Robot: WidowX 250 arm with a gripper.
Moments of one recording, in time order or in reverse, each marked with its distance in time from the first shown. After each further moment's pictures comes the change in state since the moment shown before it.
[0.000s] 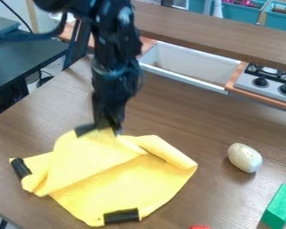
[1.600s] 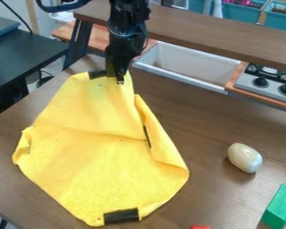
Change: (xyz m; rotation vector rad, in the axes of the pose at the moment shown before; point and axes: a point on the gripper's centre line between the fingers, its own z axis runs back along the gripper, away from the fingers) arm 0.055 0.097 -0.013 0.225 -0.037 -0.200
